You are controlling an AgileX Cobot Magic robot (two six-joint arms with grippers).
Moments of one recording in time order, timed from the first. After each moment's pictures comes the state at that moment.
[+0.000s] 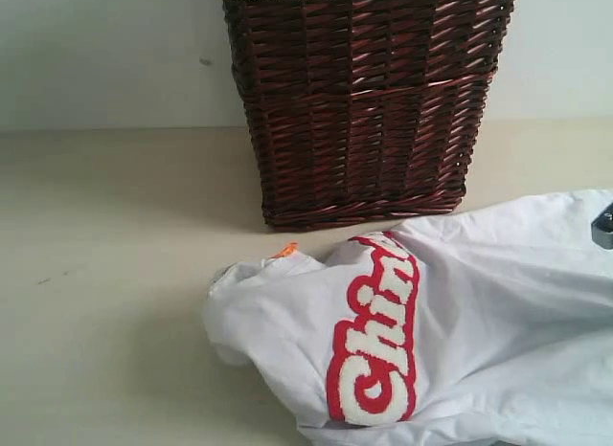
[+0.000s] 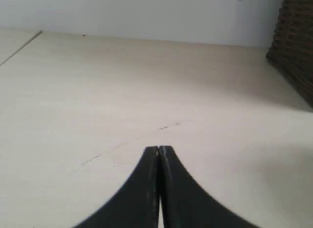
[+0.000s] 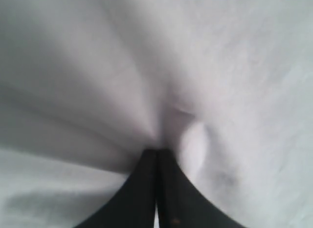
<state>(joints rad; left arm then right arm) 0.03 0.01 0.00 0.02 0.36 -0.11 -0.28 1.88 -0.90 0.01 0.57 -0.93</state>
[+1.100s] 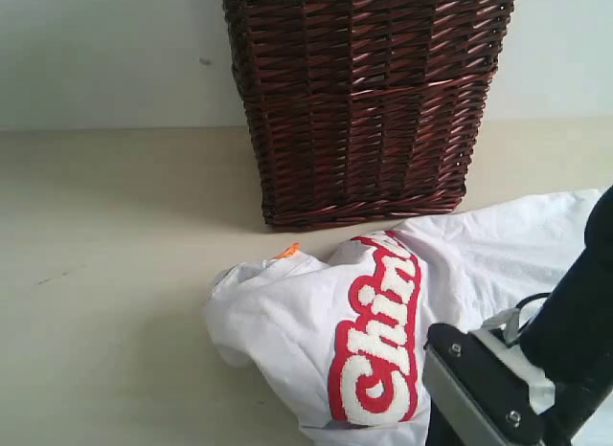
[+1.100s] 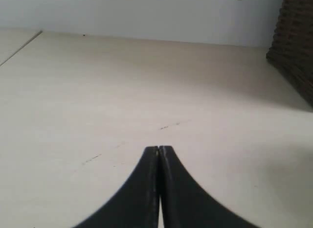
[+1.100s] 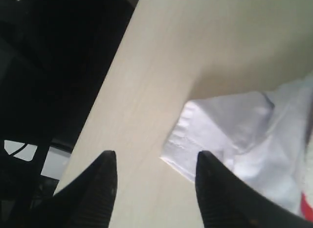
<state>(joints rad) 0.03 0.01 0.00 0.02 0.36 -0.11 0.39 1.60 -0.59 0.77 0.98 -2.03</state>
